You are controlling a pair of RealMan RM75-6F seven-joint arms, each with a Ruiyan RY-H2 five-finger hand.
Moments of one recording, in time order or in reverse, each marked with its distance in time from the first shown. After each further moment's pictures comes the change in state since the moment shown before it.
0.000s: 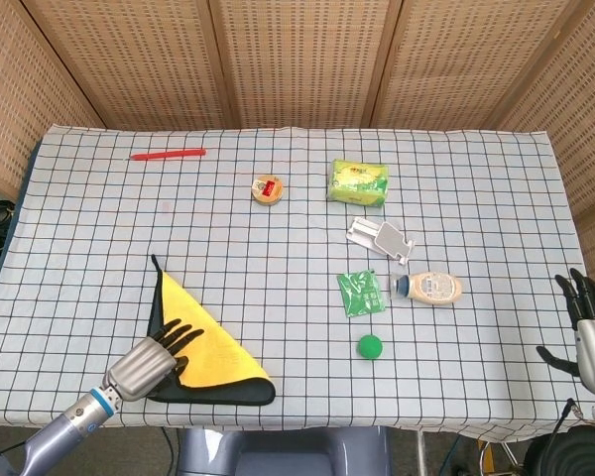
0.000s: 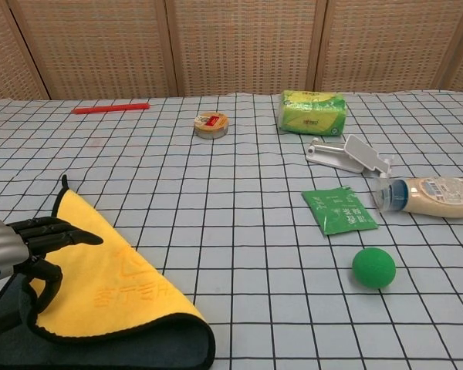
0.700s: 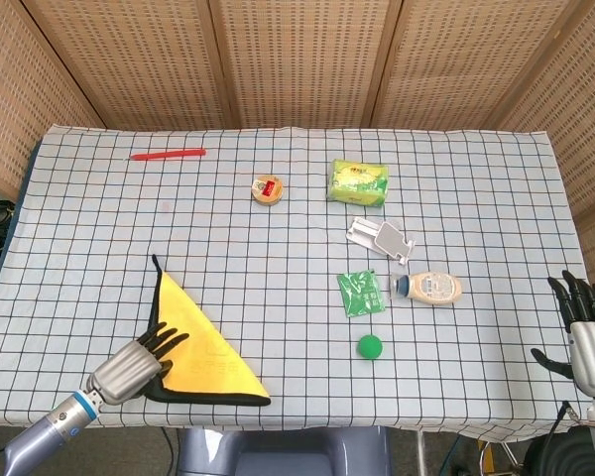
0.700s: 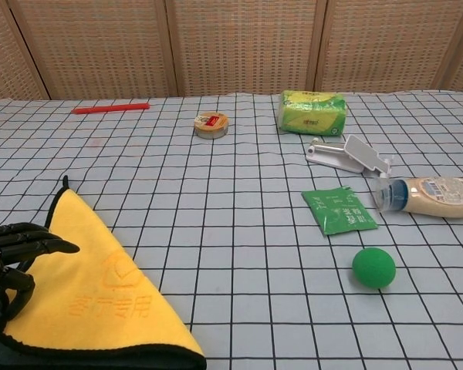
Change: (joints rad) left arm 0.035 0.025 0.015 0.080 0.066 0.017 -0.023; right arm -0.001 -0.003 -0.009 -0.012 -0.019 0.007 -0.015
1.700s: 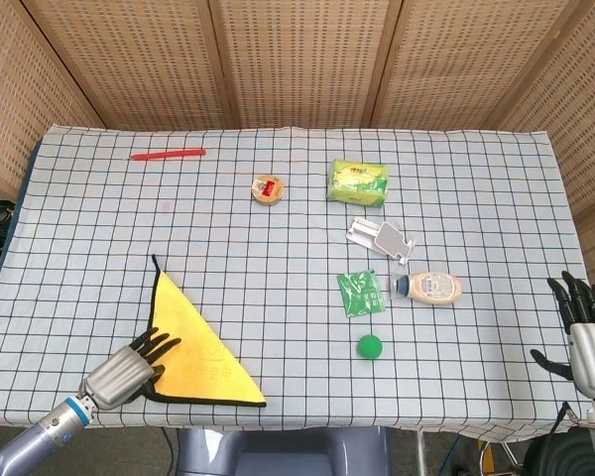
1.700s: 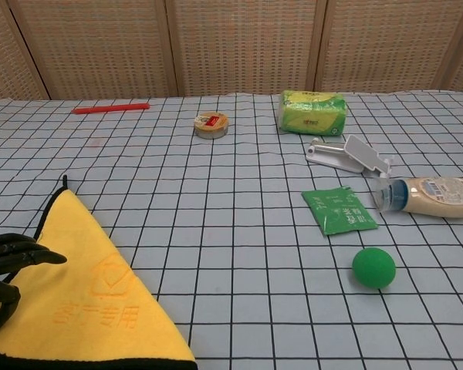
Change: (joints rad) left arm 0.042 0.001 -0.007 0.036 0.028 -0.009 -0.013; right arm -0.004 0.003 -0.003 -0.007 -0.009 0.010 -0.001
